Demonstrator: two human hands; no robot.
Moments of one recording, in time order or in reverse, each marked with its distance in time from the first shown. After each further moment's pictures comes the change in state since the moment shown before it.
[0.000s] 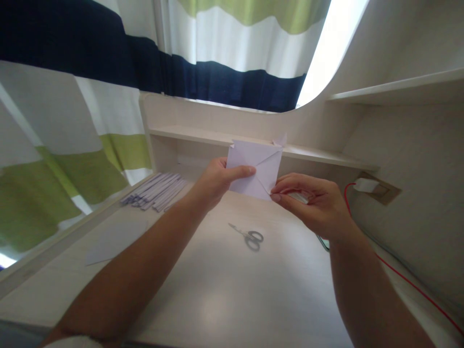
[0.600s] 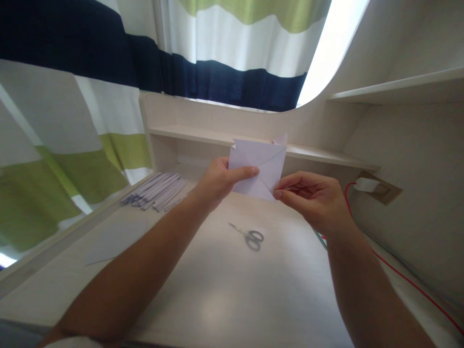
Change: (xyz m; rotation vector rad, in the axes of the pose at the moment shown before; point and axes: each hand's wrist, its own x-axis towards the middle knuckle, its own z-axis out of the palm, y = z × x) left_hand -0.004 0.000 0.005 0.020 -0.024 0.041; right_hand 0.002 -0.002 0.003 0.158 0.067 0.218
